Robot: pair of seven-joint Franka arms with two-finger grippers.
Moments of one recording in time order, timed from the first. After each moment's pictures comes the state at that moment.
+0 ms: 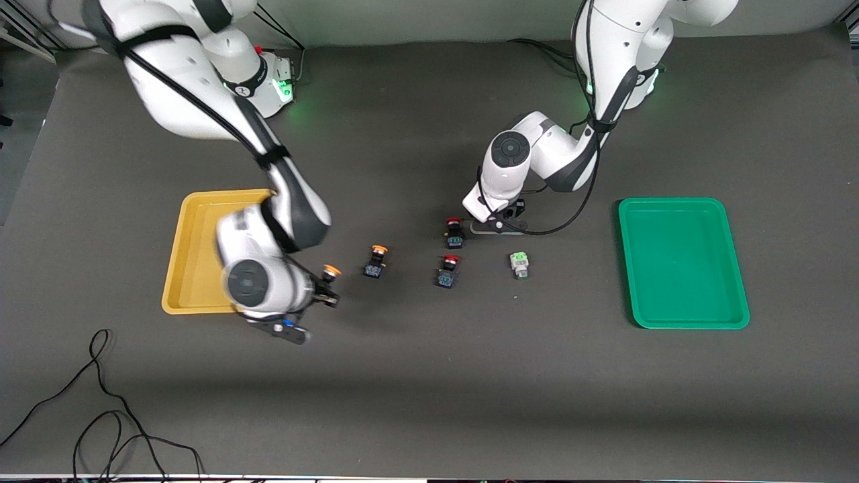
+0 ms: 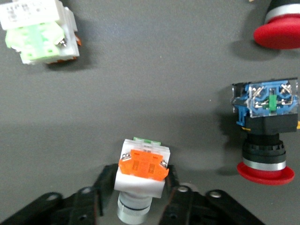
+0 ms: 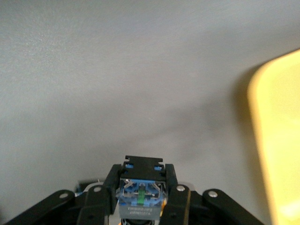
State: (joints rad) left arm -0.57 0.46 -0.17 -2.16 0.07 2.61 -0.78; right arm 0.32 0.62 0.00 -1.48 0.06 1.89 0.66
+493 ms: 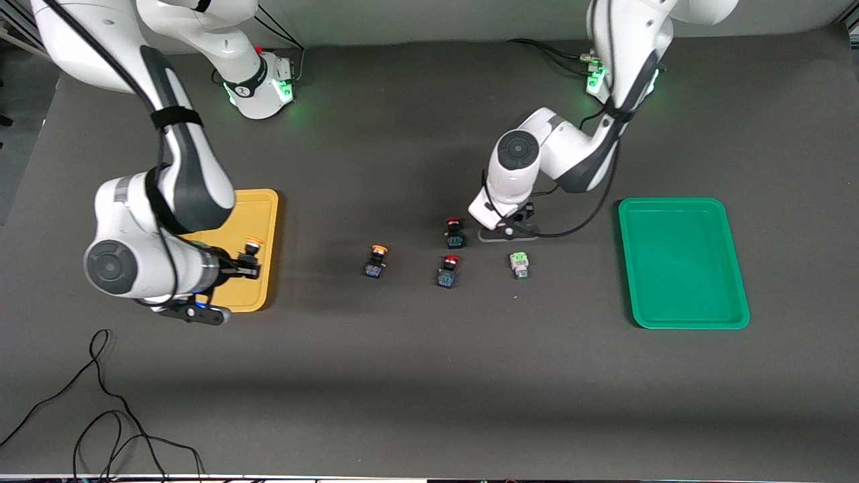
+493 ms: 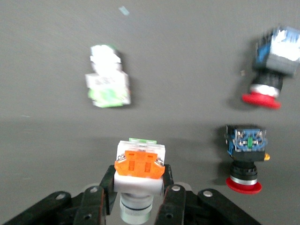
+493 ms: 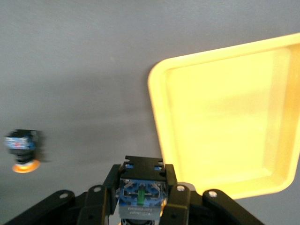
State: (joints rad) left arm -0.50 0.34 -0.16 -2.06 0.07 2.36 -0.78; right arm 0.16 0.43 -0.03 -1.66 0.06 1.79 0.27
